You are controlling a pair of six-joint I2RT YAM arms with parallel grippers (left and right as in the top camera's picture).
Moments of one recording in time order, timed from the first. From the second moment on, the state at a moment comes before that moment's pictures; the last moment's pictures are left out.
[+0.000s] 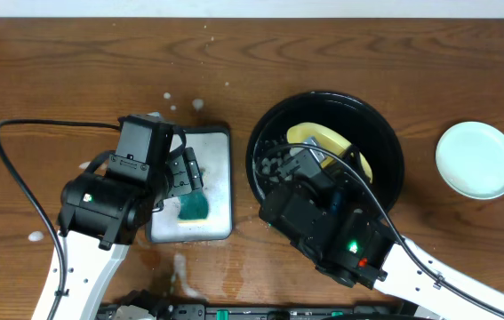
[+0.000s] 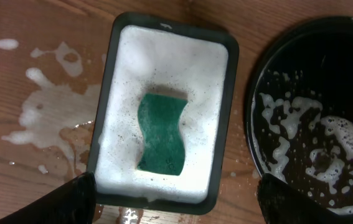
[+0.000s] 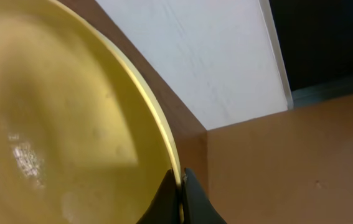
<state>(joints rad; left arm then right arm) -0.32 1.11 1.23 -1.19 -0.11 -0.52 1.05 1.26 1.05 -0.82 1.26 -0.06</state>
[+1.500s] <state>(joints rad) -0.32 1.11 1.23 -1.19 -0.11 -0.52 -0.74 1.59 1.05 -0.61 -0.38 0.25</state>
